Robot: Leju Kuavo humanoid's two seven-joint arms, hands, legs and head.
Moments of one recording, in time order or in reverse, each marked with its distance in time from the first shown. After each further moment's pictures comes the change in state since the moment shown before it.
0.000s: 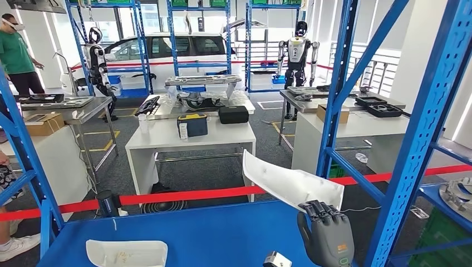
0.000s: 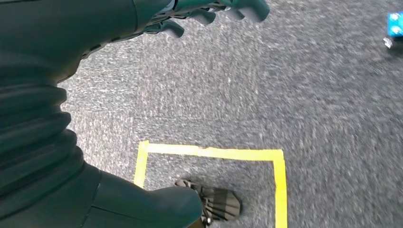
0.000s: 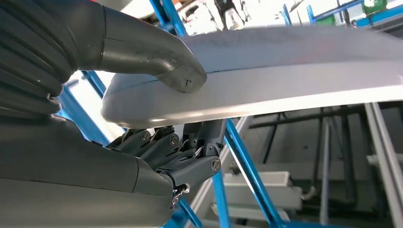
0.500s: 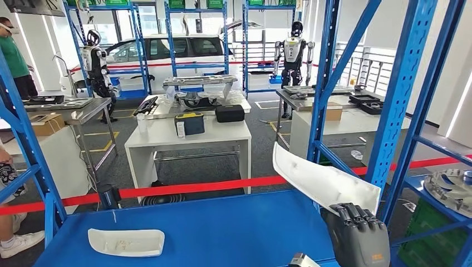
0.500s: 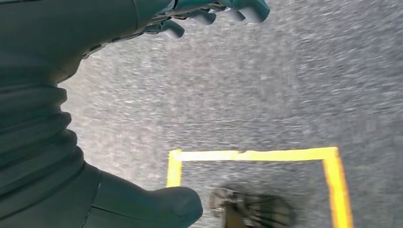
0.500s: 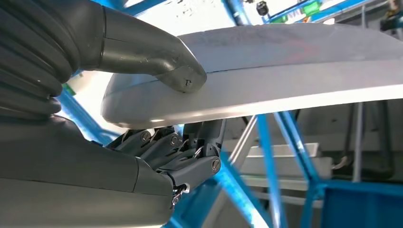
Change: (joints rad) left arm 0.038 -0.003 -0.022 0.010 -0.079 0.005 0.039; right arm 0.091 -0.079 -0.085 -0.151 0.004 -0.012 0.052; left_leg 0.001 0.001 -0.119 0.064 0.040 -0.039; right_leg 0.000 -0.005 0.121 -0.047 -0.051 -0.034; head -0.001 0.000
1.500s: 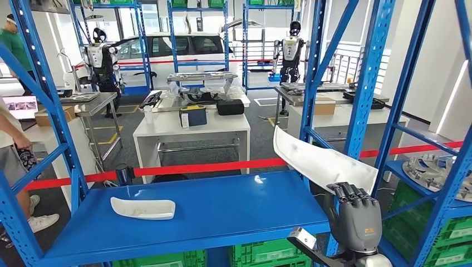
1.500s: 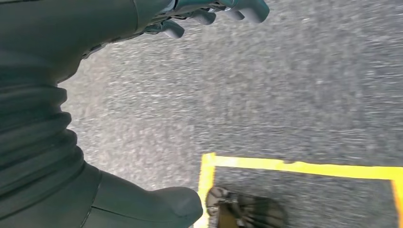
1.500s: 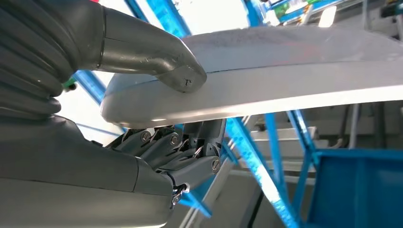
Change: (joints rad) left arm -0.007 -0.016 0.017 -0.001 0.054 0.049 -0.011; right arm -0.171 0.030 -0.015 0.185 -0.002 -0.028 -0.043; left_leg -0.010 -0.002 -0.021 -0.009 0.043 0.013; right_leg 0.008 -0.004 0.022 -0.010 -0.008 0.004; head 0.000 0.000
